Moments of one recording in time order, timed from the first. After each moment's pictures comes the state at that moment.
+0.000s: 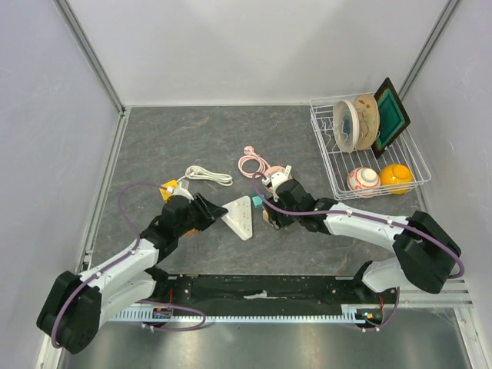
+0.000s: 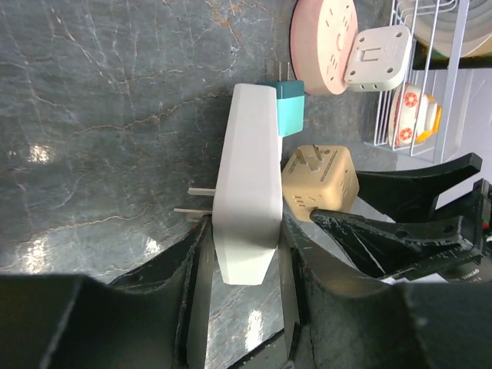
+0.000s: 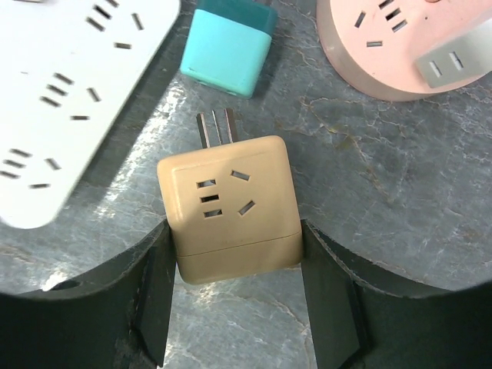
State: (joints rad) left arm -0.49 0.92 0.29 0.11 0.12 -1.04; right arm 0.84 1.41 0.73 -0.16 0.13 0.17
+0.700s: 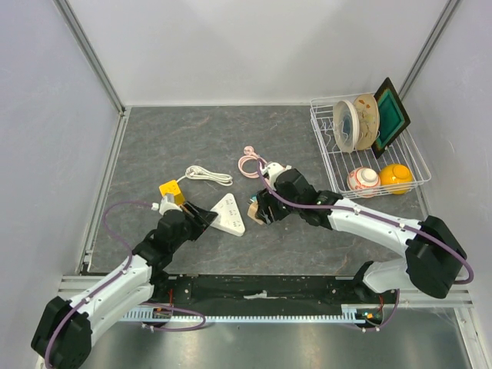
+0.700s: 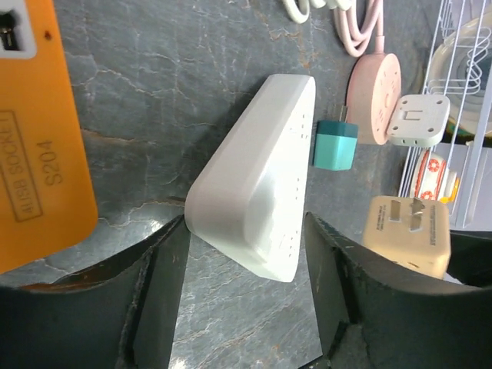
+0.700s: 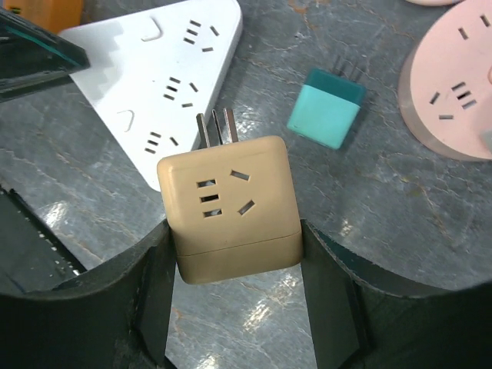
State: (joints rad) left arm -0.53 0.69 0.14 0.02 -0.13 -1.19; right arm 0.83 1.35 0.84 -0.20 -0.06 0.25
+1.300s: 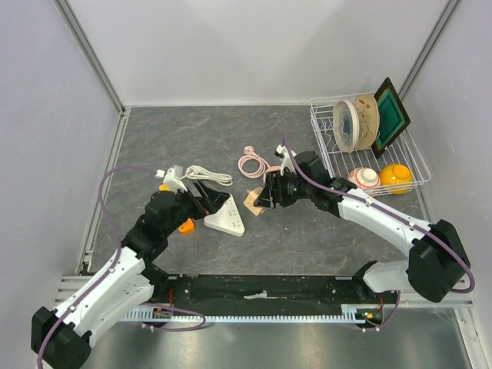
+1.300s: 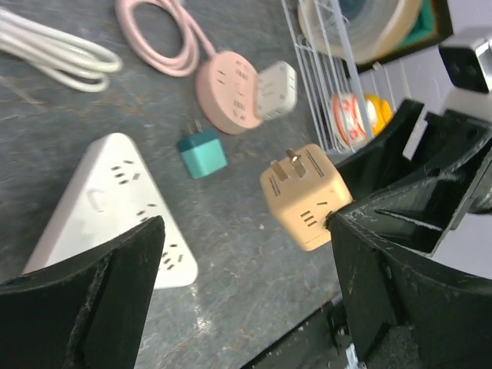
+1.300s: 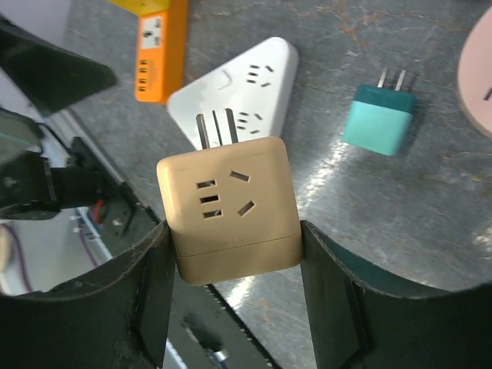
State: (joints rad) left arm -0.53 0.66 0.42 -0.07 0.04 -0.84; right arm 0.66 1.34 0.91 -0.23 -0.37 0.47
